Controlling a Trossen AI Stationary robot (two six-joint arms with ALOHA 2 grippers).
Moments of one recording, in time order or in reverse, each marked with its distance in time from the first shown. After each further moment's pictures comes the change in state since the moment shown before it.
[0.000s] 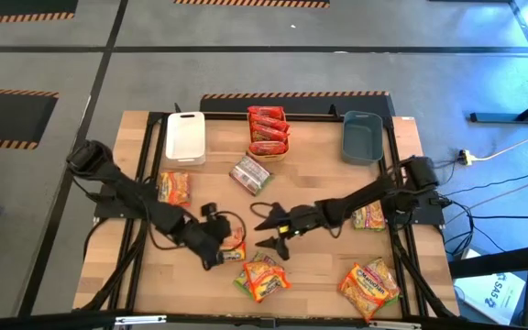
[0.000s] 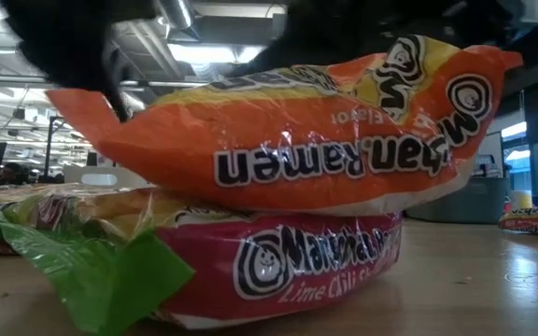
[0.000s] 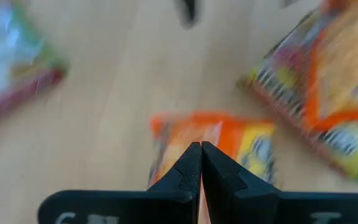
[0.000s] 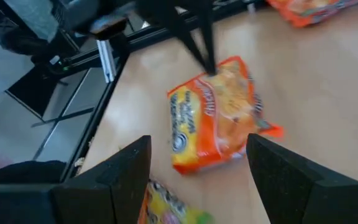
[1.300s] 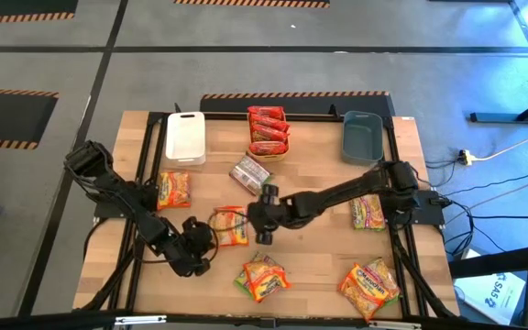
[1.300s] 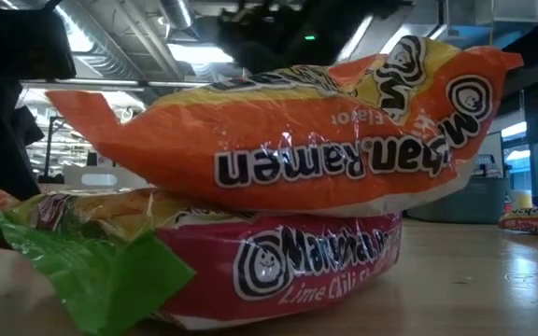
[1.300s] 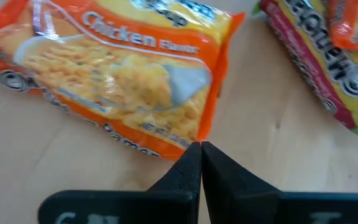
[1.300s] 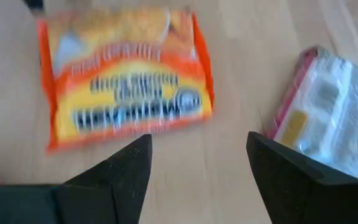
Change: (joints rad) left arm -0.211 0.001 -0.264 0.239 -0.070 -0.459; right arm -0.051 0.158 0.592 -1.047 0.332 -0.263
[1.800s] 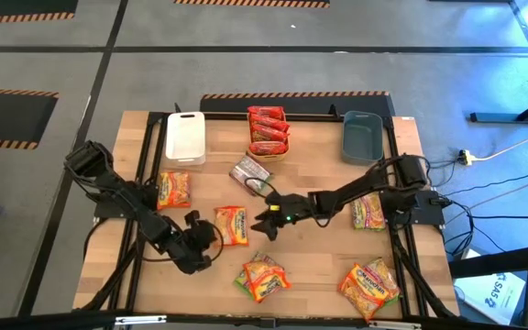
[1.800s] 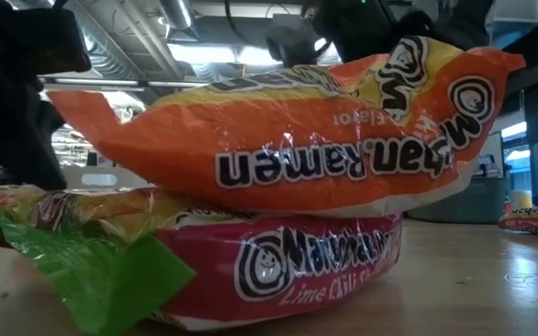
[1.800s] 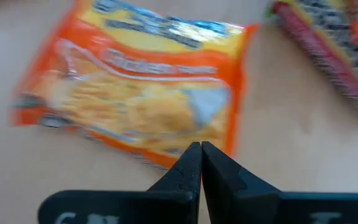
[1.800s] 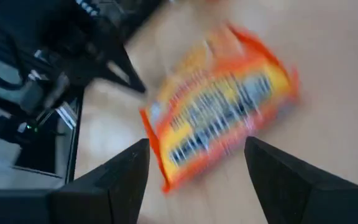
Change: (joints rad) left arm 0.039 0.000 0.029 -0.085 -0.042 0.151; right arm -0.052 -0.081 -0.568 1.007 -0.353 0.660
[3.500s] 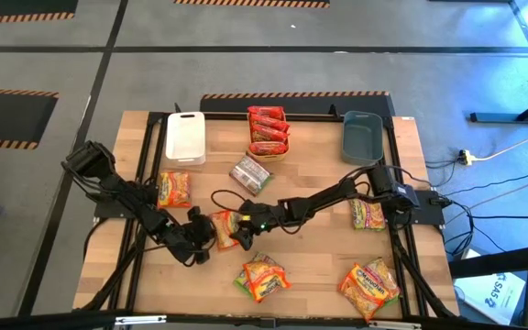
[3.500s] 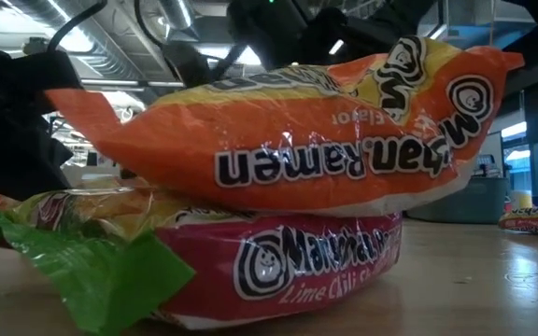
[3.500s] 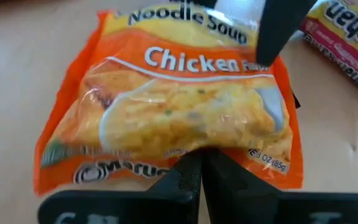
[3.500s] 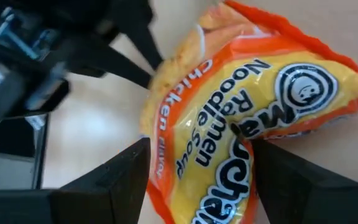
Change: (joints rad) left arm 0.031 0.010 -0.248 0.450 -0.074 0.114; right arm 0.014 0.265 0.416 -0.260 -0.004 -0.051
